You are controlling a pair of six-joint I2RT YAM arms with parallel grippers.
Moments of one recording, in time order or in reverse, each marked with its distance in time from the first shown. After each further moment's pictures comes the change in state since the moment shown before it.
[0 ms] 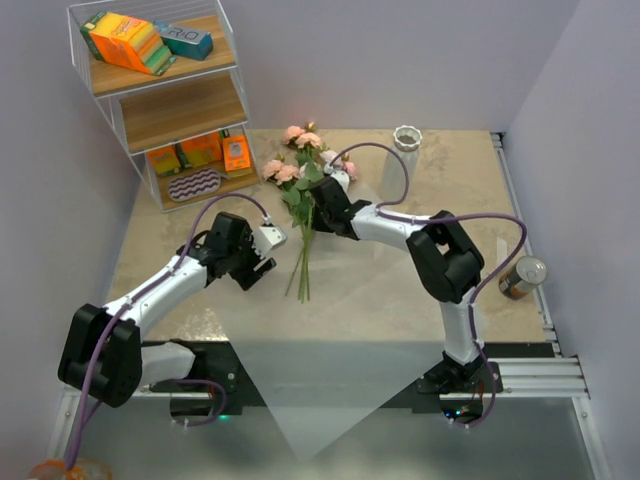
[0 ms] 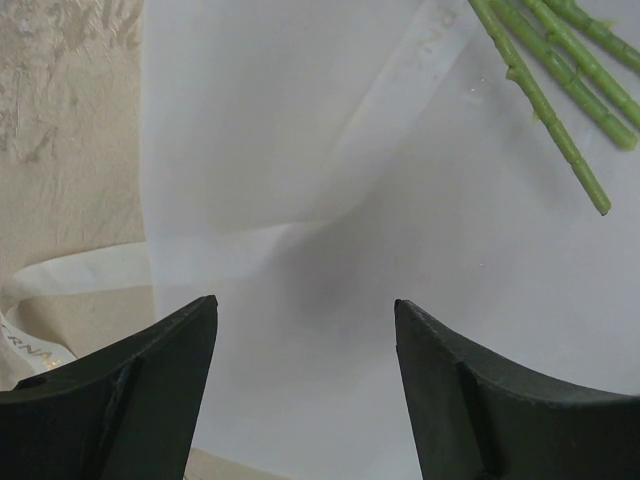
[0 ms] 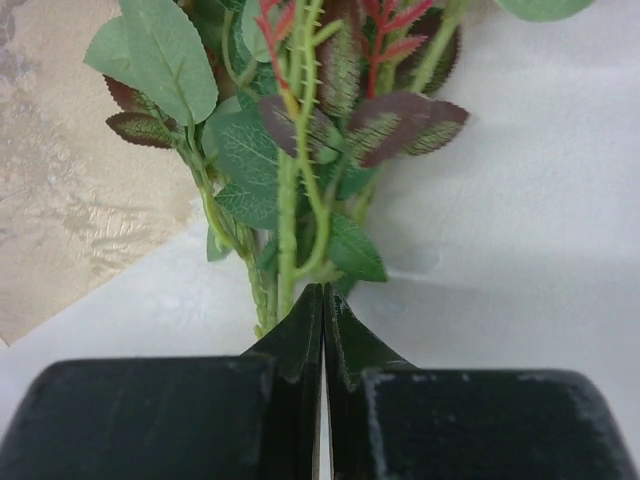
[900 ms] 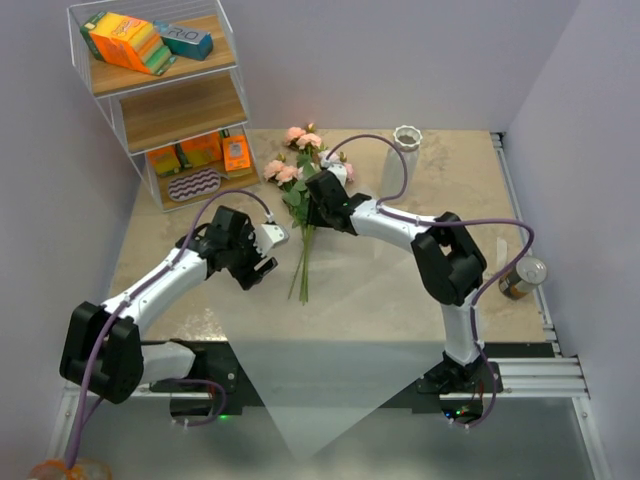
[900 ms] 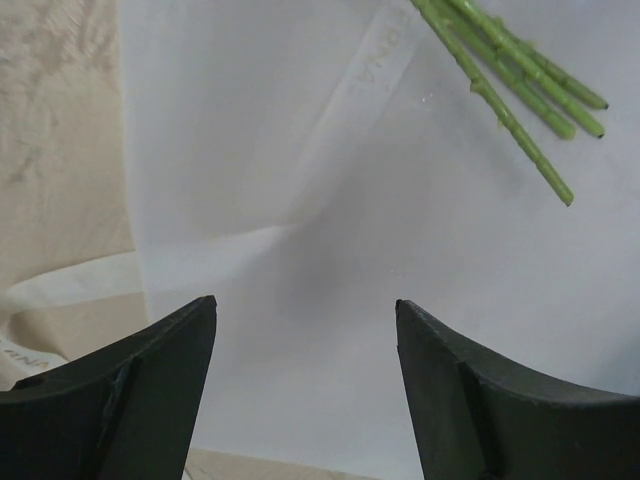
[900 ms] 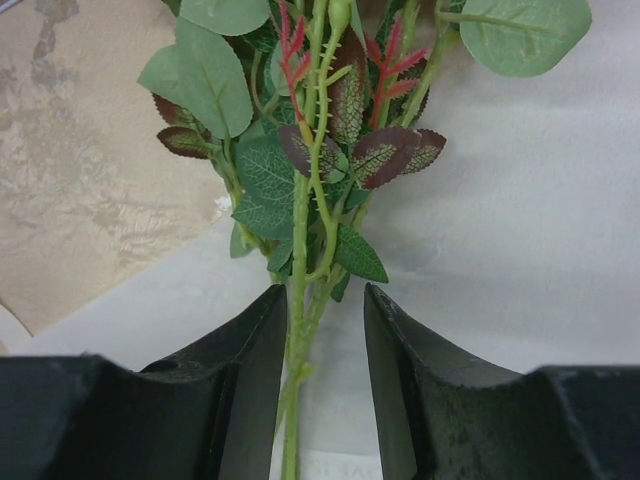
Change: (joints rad) left arm 0.000 0.007 0.101 -0.134 0.070 0.018; right arm 0.017 -0.043 0.063 -0.104 0.039 -0.026
